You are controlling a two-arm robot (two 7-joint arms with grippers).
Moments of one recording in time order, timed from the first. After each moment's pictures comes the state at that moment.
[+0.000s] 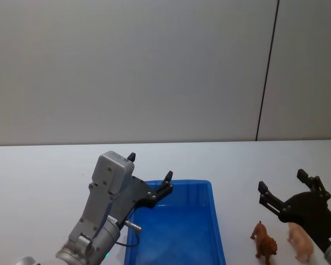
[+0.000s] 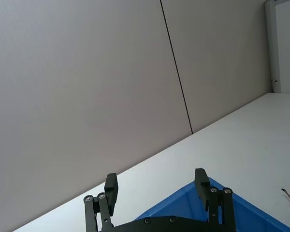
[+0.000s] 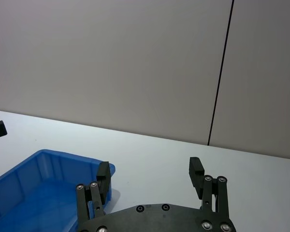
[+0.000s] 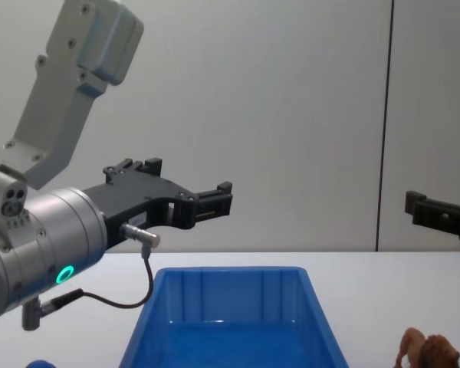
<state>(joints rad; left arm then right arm) -0.24 0.38 0.45 -1.63 -0.20 0.01 -0.01 -0.01 0.34 -0.23 -1.77 0.29 0.03 0.07</state>
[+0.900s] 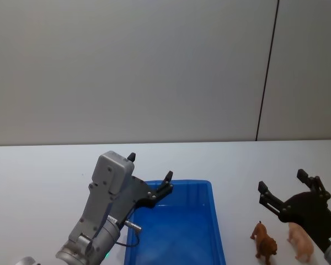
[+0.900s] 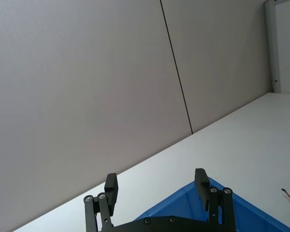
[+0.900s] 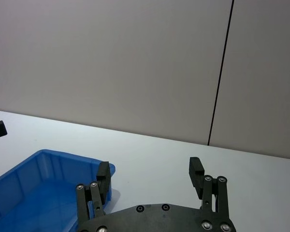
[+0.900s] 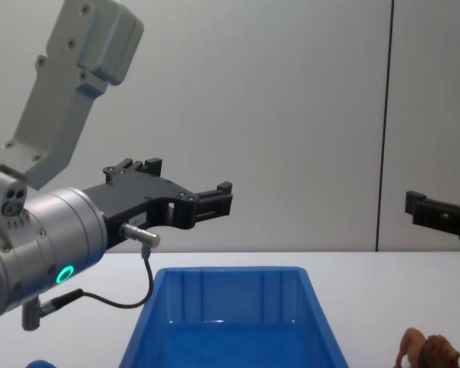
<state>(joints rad) -0.24 0.38 0.45 -1.63 -0.20 0.01 -0.01 -0.01 0.34 -0.23 -1.77 0.29 0.03 0.07</state>
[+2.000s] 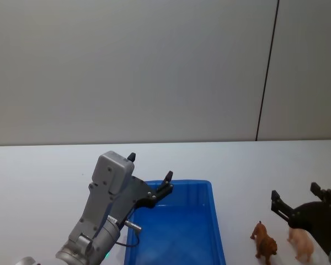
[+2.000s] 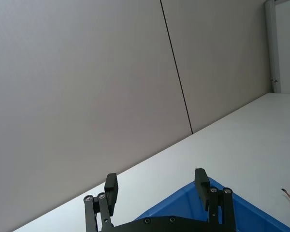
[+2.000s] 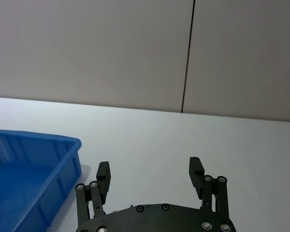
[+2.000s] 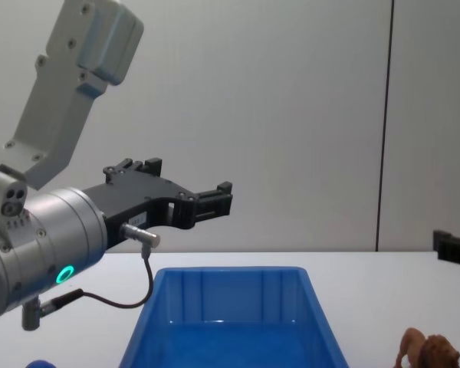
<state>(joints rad) -0.24 0.38 0.45 -1.63 -0.20 0.01 -0.01 -0.01 0.32 -0.21 -1.74 0.29 0.15 -0.03</state>
